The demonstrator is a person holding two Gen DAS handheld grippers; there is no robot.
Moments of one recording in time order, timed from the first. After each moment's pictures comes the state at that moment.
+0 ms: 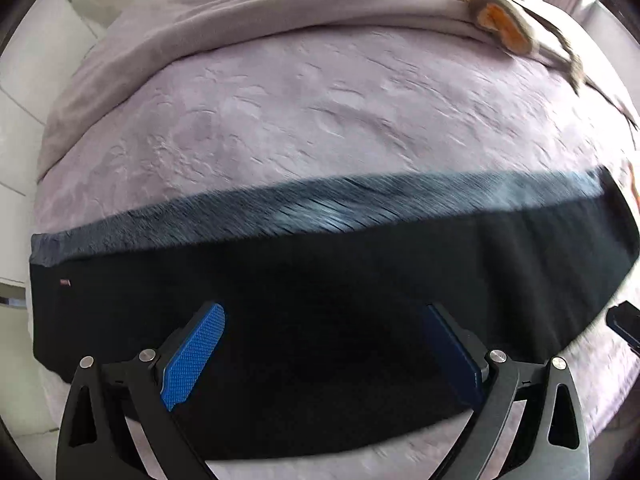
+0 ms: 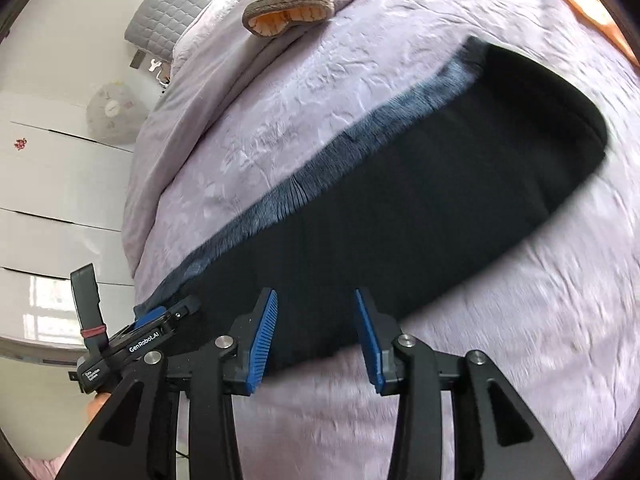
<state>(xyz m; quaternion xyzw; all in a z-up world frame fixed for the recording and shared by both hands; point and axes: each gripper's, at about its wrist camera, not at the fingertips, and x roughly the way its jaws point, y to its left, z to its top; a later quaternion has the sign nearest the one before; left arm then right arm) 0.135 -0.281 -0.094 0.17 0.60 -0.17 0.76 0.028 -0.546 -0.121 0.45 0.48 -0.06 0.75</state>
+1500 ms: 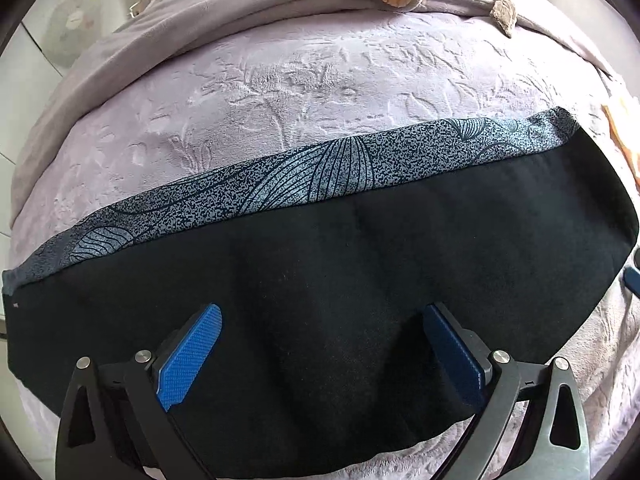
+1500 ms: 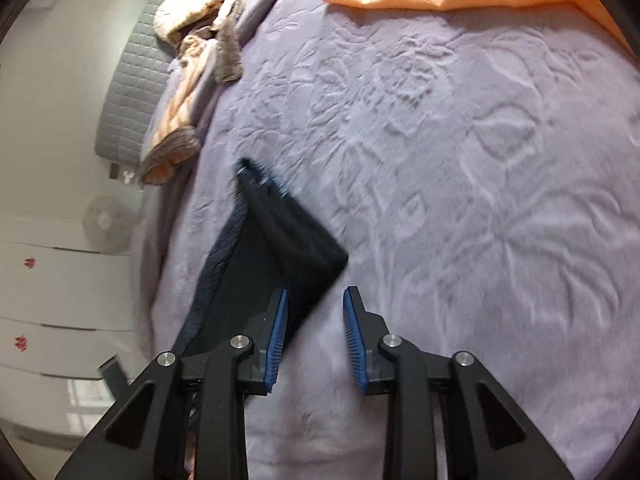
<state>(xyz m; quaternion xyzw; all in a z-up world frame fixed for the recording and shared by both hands) 0.066 -0.423 -0.136 0.20 0.55 -0.20 0.78 -0.086 -0.696 -0.178 0.57 0.36 -0.13 0.73</state>
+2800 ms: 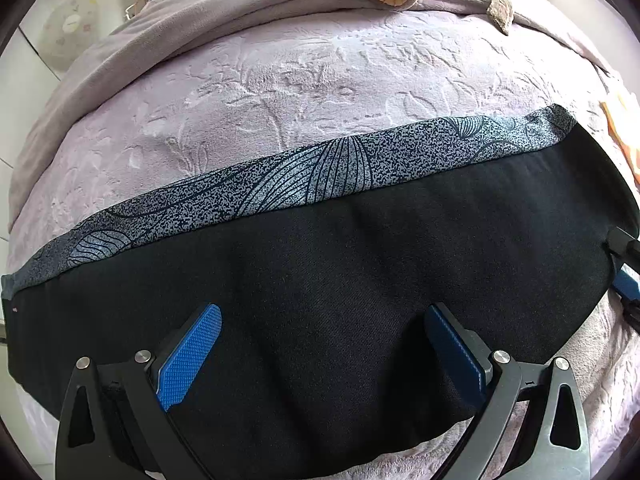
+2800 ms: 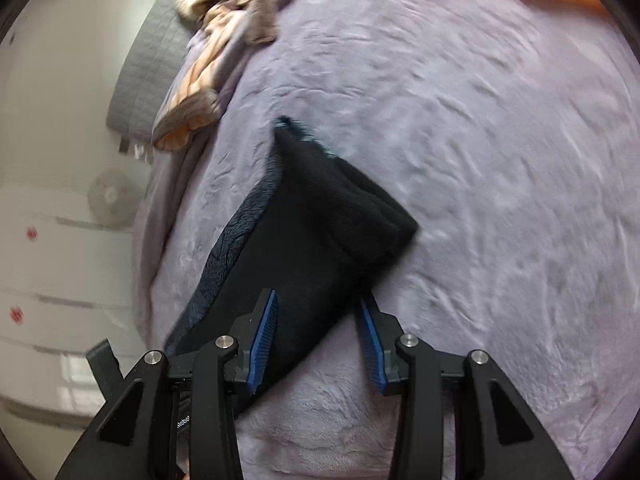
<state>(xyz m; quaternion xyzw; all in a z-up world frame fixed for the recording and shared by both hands) 0.060 -0.426 -0.132 0.20 0.56 -0.20 0.78 -0.049 -0.669 -0.190 0.56 0.37 -0.11 0.74</state>
